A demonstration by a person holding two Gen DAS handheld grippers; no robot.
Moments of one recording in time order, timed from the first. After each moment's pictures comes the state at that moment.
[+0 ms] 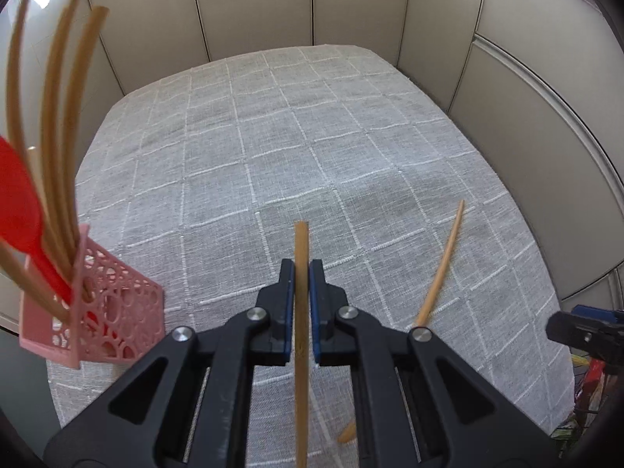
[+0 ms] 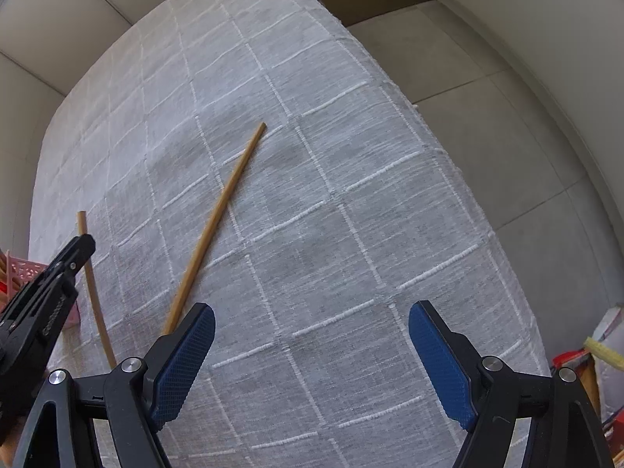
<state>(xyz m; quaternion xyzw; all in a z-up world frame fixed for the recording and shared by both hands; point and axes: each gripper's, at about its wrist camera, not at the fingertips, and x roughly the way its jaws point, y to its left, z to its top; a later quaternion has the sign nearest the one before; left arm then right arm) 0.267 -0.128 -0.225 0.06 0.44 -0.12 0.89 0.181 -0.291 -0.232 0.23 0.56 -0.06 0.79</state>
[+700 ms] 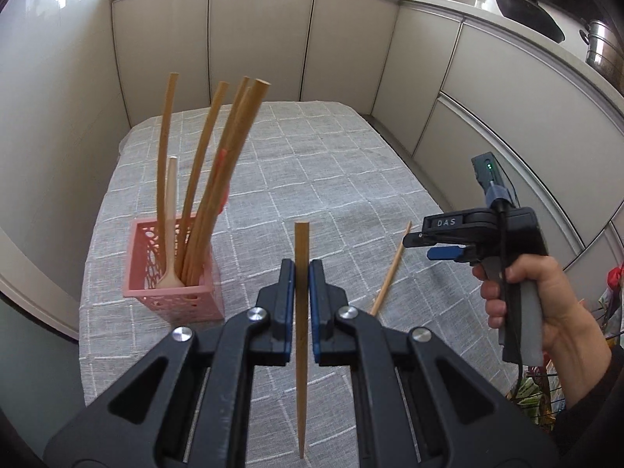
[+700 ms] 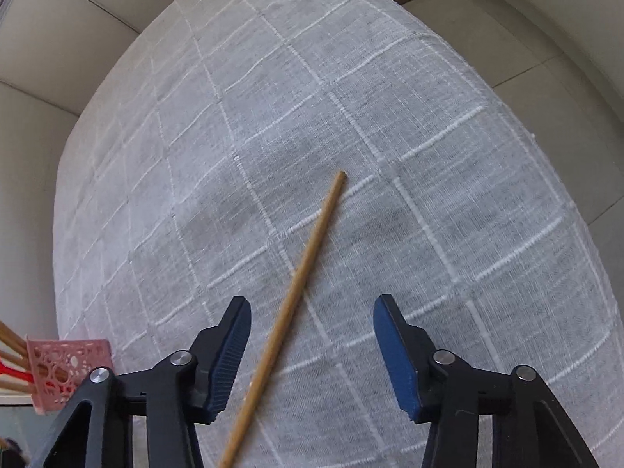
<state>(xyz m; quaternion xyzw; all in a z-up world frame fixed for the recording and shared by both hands) 0.194 -0.043 -0.155 0.00 0.39 -0.17 0.91 0.270 -0.273 -0.266 0.29 0.56 -0.03 0.78</state>
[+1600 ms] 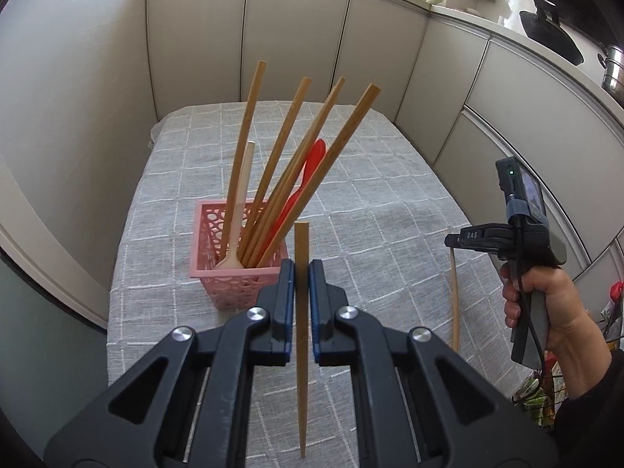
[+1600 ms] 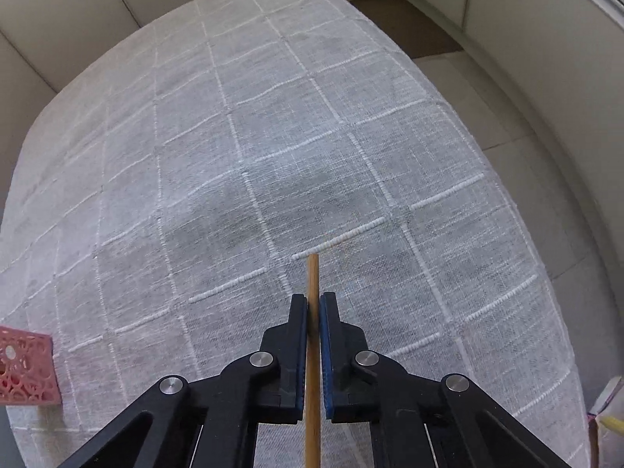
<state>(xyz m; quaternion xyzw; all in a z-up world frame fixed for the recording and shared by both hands) 0.188 0.002 -0.152 -0.02 0.39 -0.13 0.91 0.263 -0.229 -0.239 0.16 0.53 -0.08 0.83</state>
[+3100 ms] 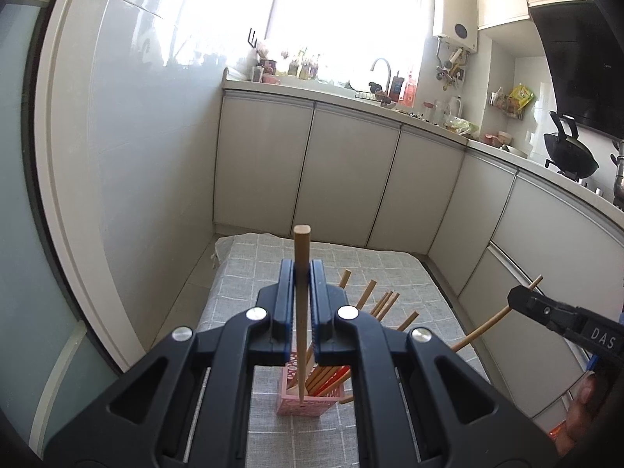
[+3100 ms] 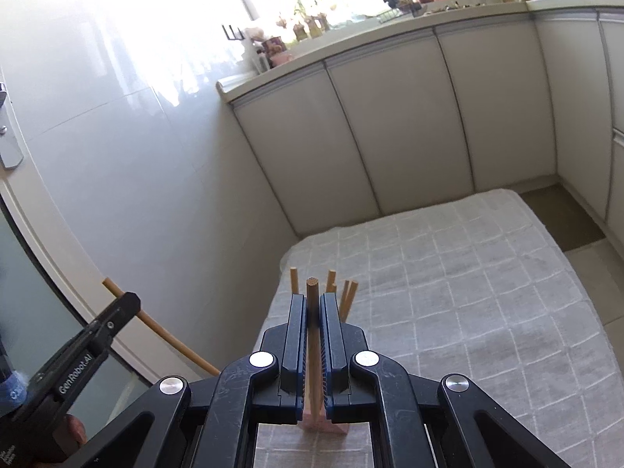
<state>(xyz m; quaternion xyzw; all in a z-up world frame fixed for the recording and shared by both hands) 0.174 0.072 -0.051 -0.08 0.19 -0.04 0.98 0.148 -0.092 -0.029 0.17 0.25 0.15 0.94</state>
